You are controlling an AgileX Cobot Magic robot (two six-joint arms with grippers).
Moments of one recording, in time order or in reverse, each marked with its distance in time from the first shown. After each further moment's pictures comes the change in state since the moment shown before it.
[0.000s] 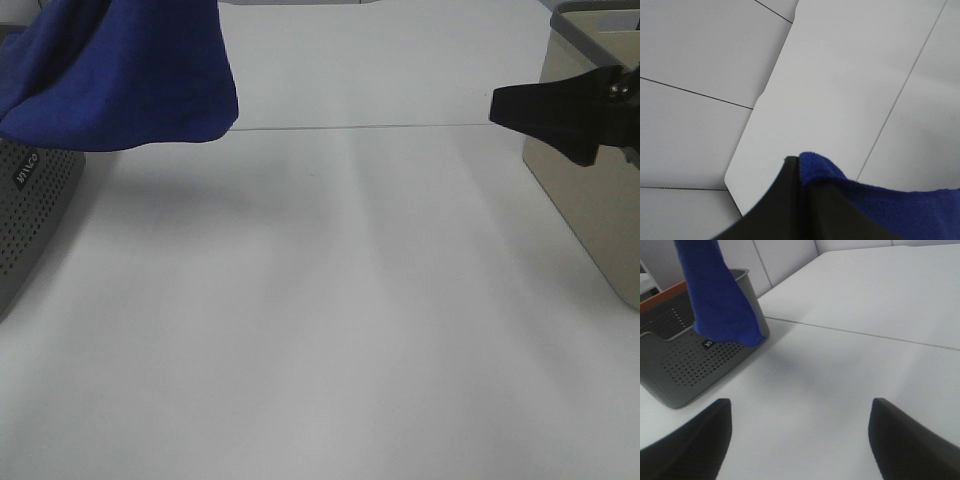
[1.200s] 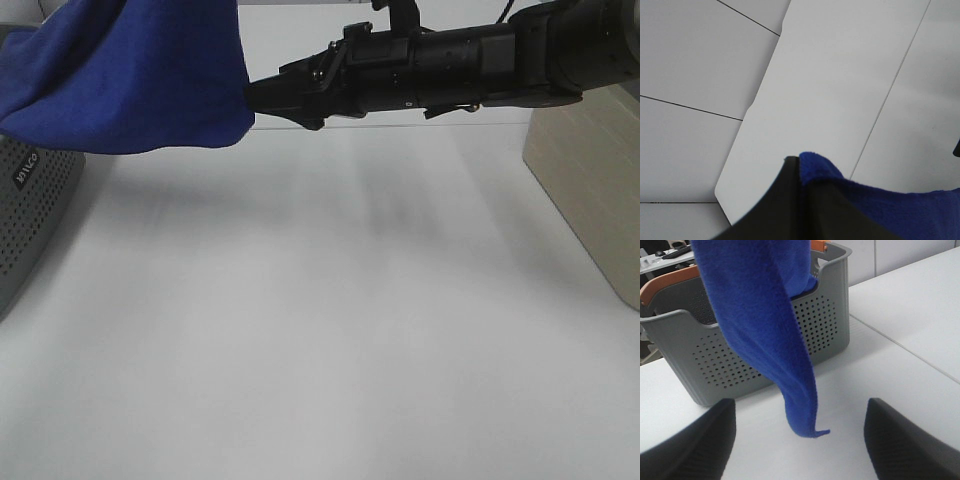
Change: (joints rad) left arm -0.031 0.000 0.000 -0.027 0.005 0.006; right arm 0.447 0.733 -0.713 0.025 -0.019 -0.130
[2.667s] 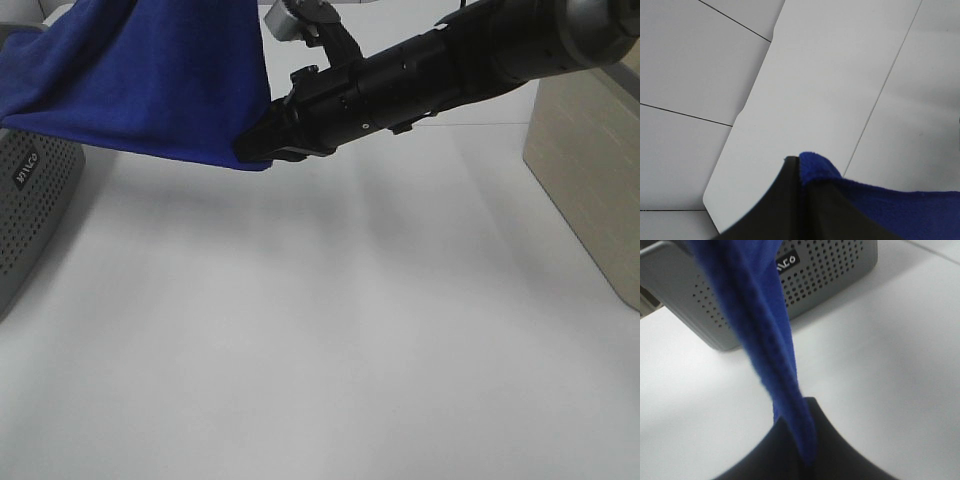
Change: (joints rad) left arm 0.000 0.000 0.000 -0.043 0.000 0.000; right arm 0.106 0.046 -0.117 -0.436 -0.117 0.551
